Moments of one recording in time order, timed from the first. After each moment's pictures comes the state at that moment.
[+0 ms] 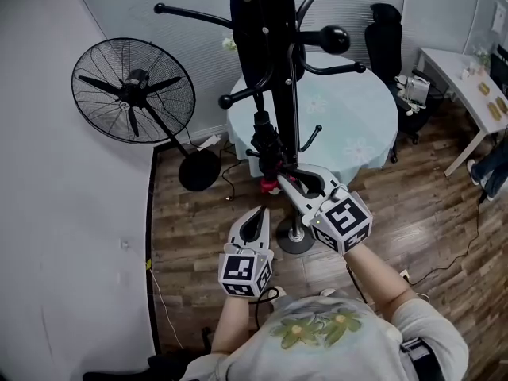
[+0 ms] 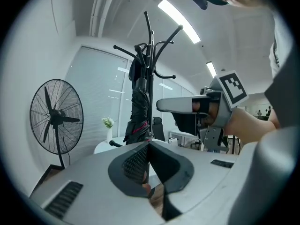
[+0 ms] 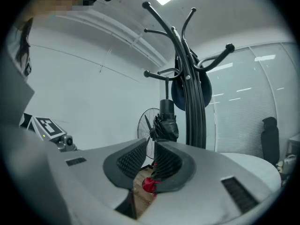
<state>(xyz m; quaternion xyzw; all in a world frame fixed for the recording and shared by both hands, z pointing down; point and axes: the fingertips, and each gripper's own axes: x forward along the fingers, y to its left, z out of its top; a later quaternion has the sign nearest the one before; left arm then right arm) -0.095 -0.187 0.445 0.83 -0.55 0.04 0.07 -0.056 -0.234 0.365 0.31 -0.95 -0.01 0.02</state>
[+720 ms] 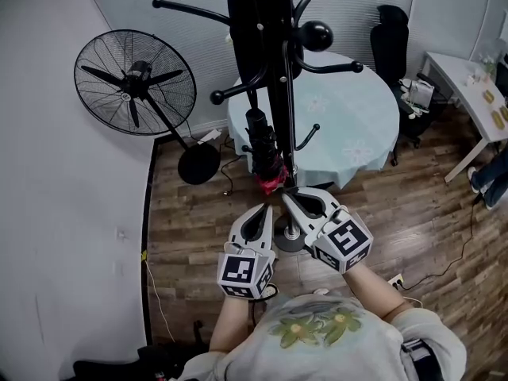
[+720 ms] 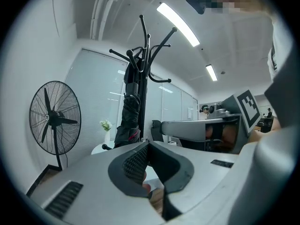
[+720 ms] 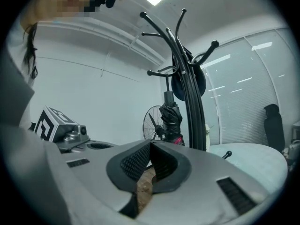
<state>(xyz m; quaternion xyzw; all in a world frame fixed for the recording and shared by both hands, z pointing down) -0.066 -0.181 0.429 0.83 -0.56 0.02 0.06 -0.035 -0.198 0.397 0.29 -0.96 0.03 0.01</state>
